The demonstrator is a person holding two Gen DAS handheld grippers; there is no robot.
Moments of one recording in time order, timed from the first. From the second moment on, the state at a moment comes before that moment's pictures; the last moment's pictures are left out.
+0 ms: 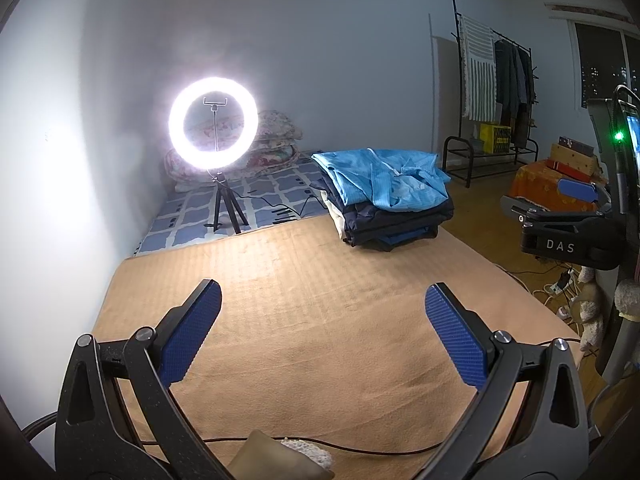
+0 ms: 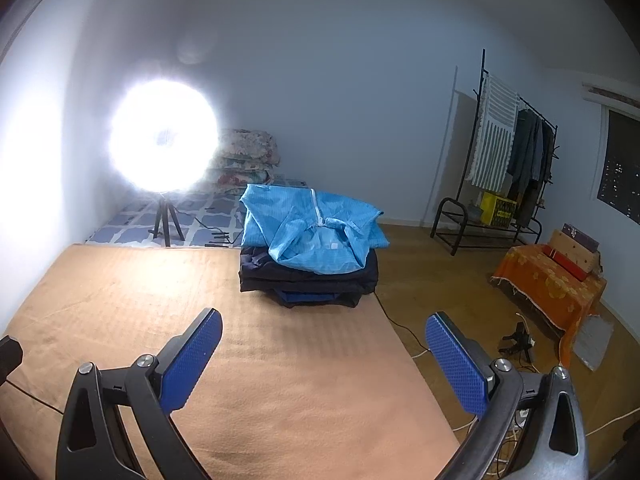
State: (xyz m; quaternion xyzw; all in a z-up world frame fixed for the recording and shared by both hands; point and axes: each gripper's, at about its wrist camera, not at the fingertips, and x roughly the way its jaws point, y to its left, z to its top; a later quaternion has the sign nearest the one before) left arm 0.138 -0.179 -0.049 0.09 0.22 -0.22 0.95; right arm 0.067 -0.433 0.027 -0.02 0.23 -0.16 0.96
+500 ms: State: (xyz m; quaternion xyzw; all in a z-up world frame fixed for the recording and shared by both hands) left arm 0.136 -0.181 -0.048 0.09 0.22 -0.23 0.95; right arm 0.072 -0.433 0.025 -0.02 0.24 -0.16 0.96
